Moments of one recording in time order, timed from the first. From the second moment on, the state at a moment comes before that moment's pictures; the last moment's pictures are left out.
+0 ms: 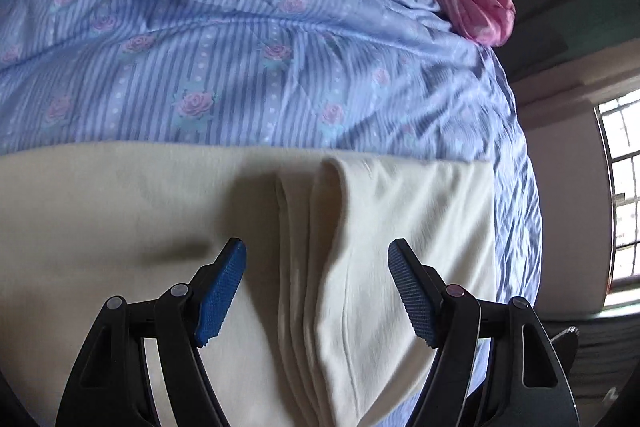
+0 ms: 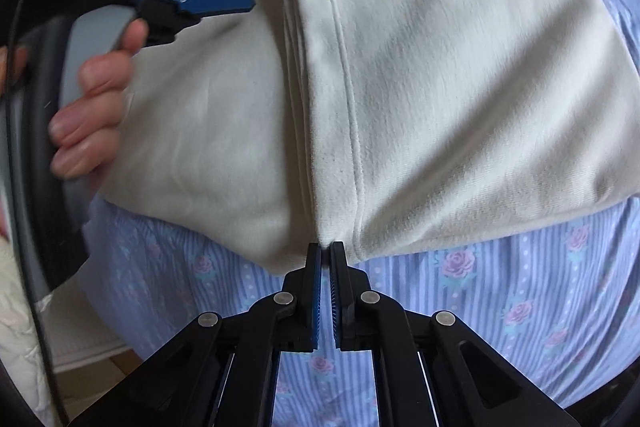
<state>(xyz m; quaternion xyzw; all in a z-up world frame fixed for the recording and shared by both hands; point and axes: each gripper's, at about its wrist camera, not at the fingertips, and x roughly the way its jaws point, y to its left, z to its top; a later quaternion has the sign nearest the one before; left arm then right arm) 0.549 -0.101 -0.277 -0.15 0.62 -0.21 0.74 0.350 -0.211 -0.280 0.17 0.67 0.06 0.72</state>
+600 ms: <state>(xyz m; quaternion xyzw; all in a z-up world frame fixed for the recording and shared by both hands) 0.569 -0.092 -0.254 -0.11 0.57 -0.19 0.79 0.362 -0.218 -0.293 0.19 0.69 0.06 0.70</state>
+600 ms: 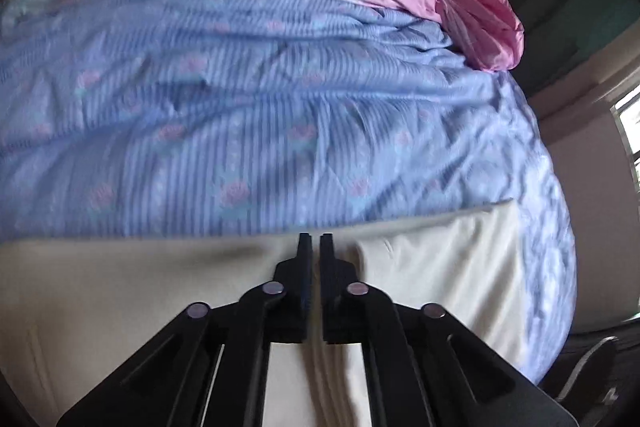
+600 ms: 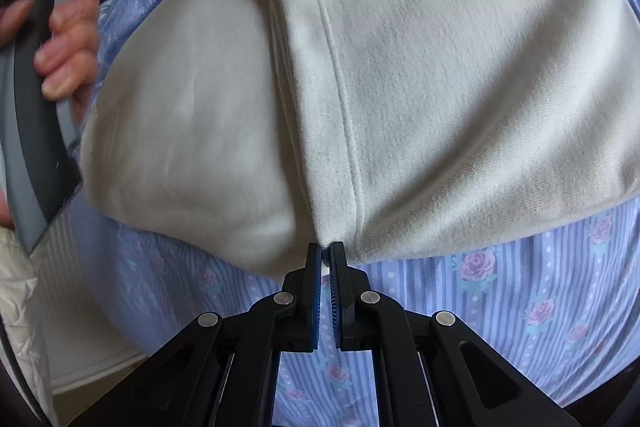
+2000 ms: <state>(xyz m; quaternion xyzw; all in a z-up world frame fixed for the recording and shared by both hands) 0.430 0.249 -0.215 -0.20 0.54 -0.07 0.82 0.403 -0.014 -0.172 -0.02 0.58 0.17 0.80</state>
